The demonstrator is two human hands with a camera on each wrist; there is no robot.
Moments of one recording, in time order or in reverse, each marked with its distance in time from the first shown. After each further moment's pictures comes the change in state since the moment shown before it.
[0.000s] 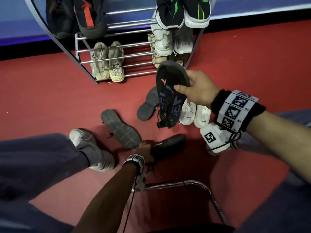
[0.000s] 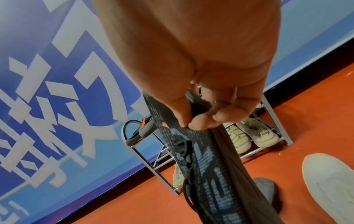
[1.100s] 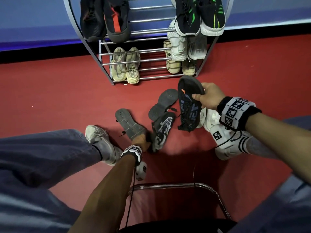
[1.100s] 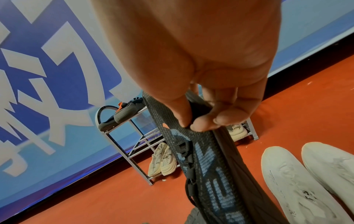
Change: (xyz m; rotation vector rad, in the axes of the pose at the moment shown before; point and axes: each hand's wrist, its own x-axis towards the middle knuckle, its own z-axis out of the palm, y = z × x) left_hand -0.008 -0.051 -0.044 -0.239 0.157 -0.227; right_hand 0.007 0.038 0.009 -0.218 0.030 0.164
